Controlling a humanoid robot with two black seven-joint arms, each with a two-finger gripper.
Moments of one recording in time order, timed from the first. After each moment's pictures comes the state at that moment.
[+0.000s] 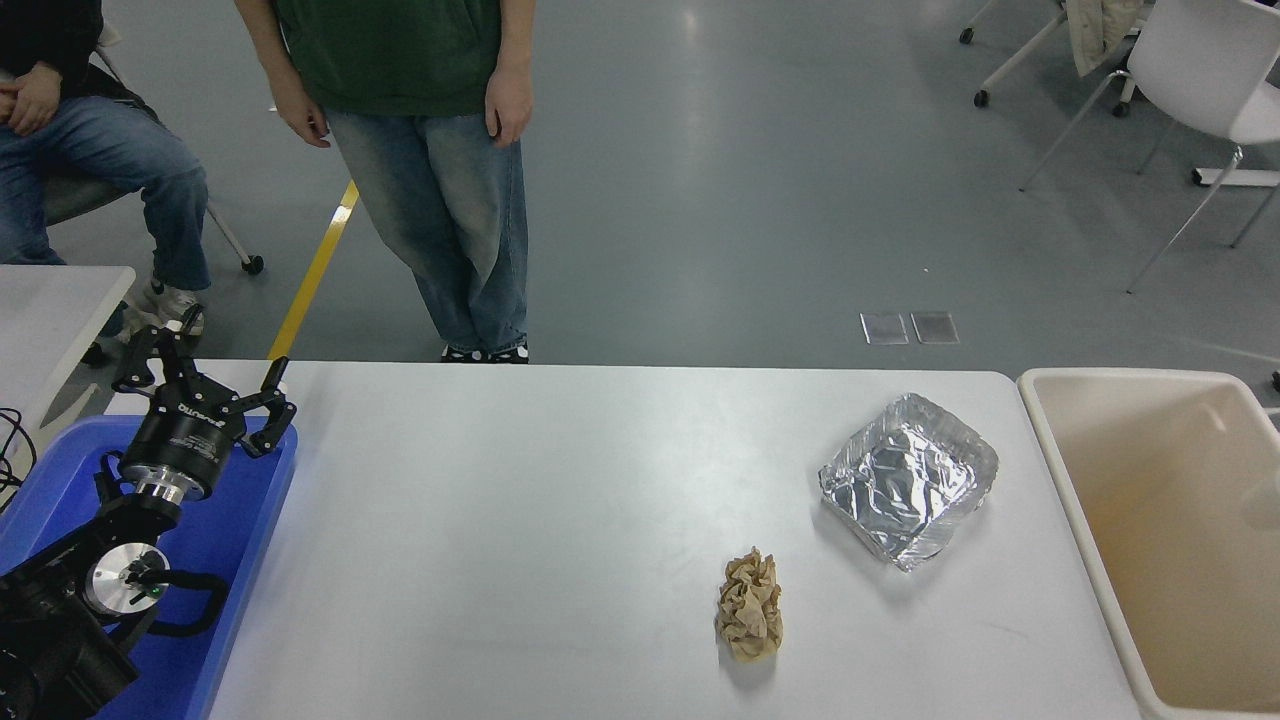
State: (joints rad) left arm -0.54 0.44 -0.74 -0.41 -0.02 -0.67 -0.59; right arm 0.66 -0.62 -0.17 0.17 -0.70 -0.04 0.17
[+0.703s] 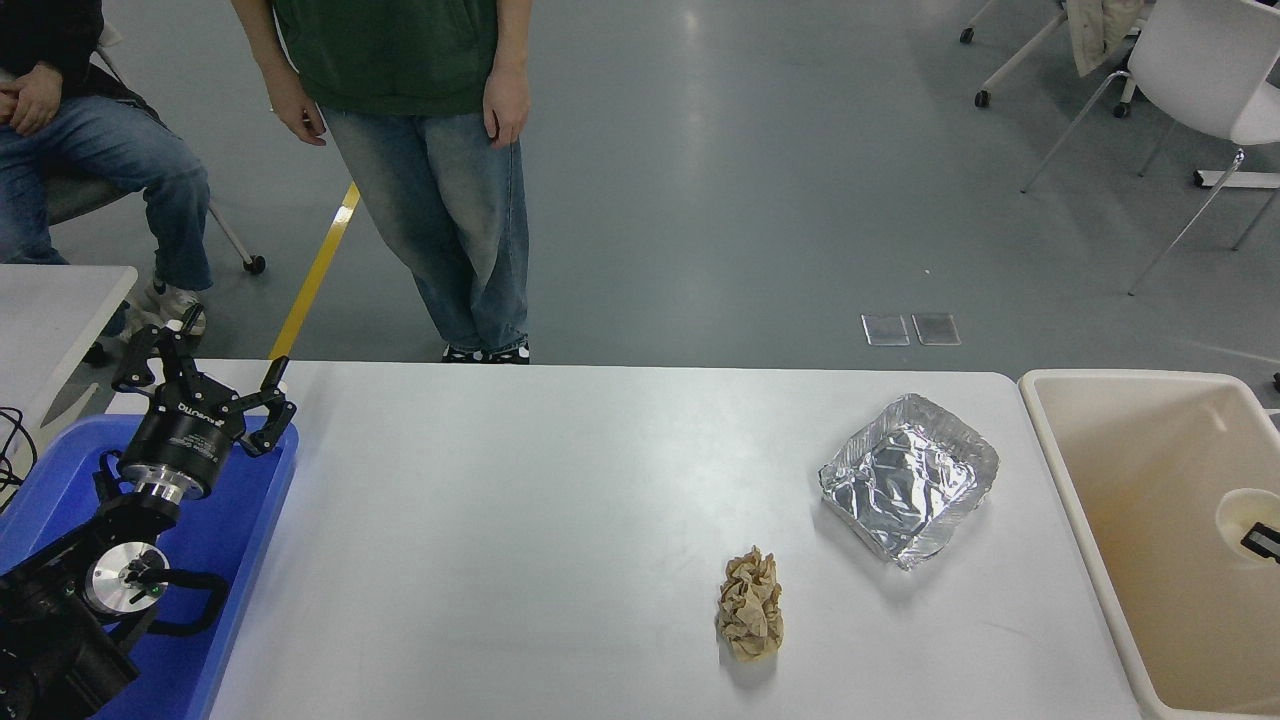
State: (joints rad) left arm -0.54 0.44 -0.74 -0.41 -0.02 -0.67 -0.59; right arm 0.60 -0.44 -0.19 -0.02 -0.67 -0.11 0.16
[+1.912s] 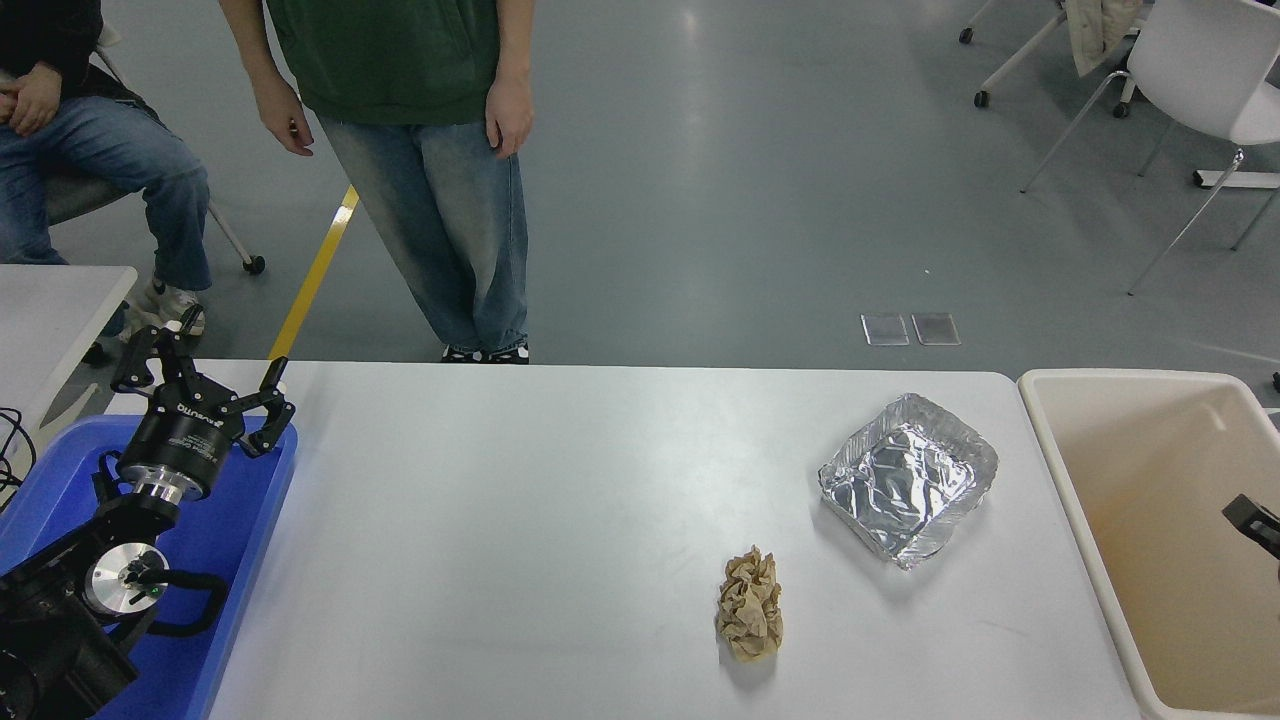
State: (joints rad) left arm -0.54 0.44 -0.74 -0.41 -0.02 -0.66 -0.59; right arm 0.66 -0.44 -0.13 0.02 -0.56 -0.12 0.16
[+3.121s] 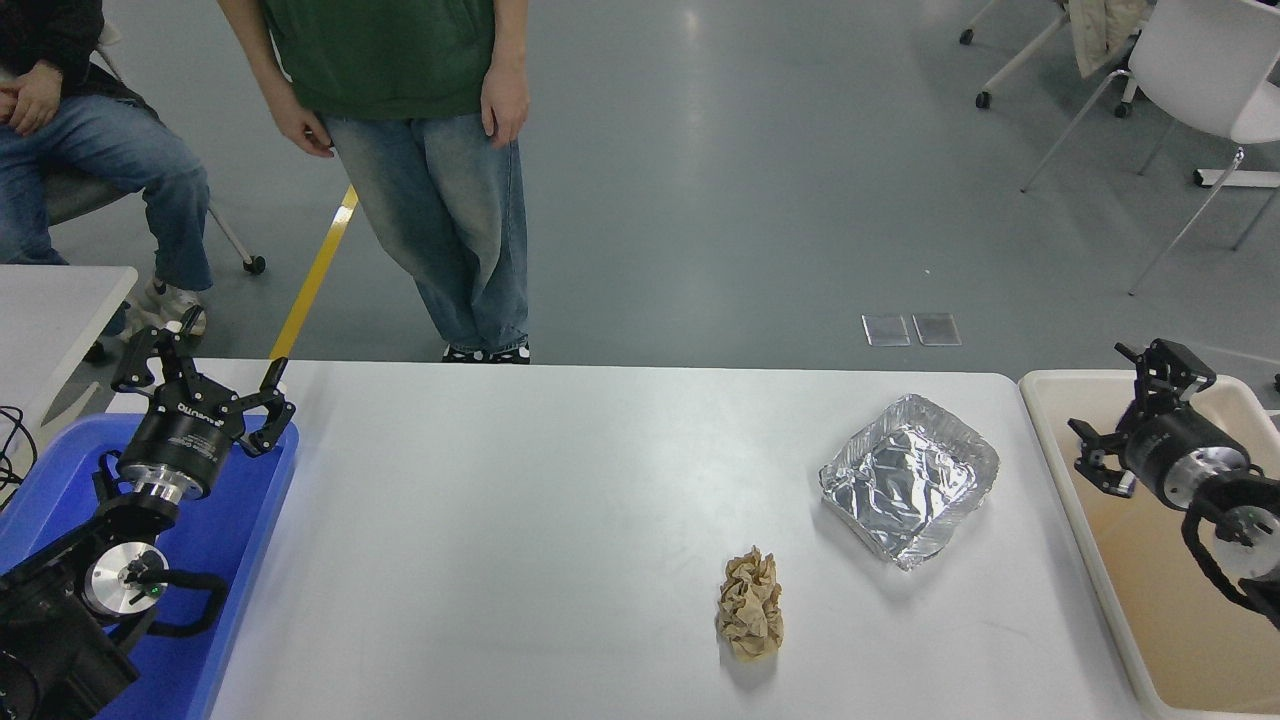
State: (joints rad) left arm -0.54 0.44 -0.74 -0.41 -0.02 -0.66 -0.59; right arm 0.48 -0.60 0.76 0.90 -0.15 0.08 0.21
